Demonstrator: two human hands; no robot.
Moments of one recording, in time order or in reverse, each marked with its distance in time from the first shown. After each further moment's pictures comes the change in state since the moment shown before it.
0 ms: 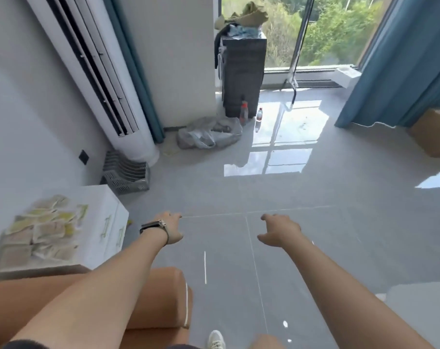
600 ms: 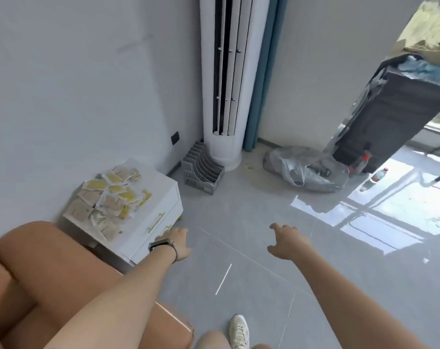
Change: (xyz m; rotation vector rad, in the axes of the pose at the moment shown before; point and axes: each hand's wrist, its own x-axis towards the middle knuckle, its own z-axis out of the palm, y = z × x) left_hand 0.167 -0.170 -0.030 -0.472 -0.083 -0.460; right_hand 0.297 -0.230 -0.132 -0.356 -0.051 -0.454
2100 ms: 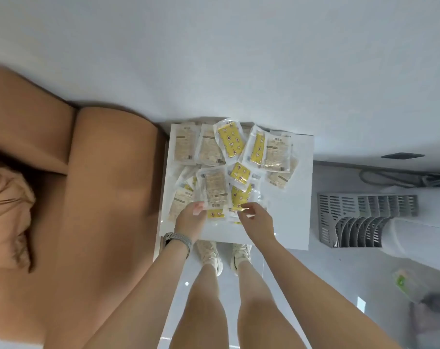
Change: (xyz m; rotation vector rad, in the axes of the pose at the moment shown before) left_hand 0.334 -0.307 0.008 -1.787 0.301 -1.047; right_hand 0.468 -0.549 0.064 0.201 -0.511 -0.518
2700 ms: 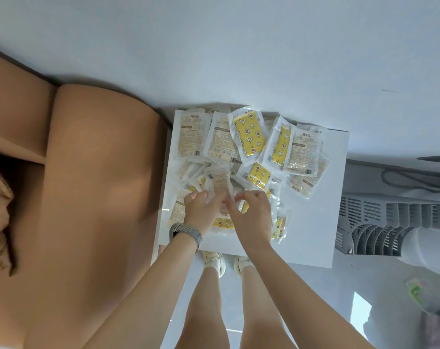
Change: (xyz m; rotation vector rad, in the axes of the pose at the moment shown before) left_hand 0.065 0.013 0.009 -0.178 0.028 -0.085; right_hand 0.037 -0.029 0.058 -0.064 0.177 -0.194
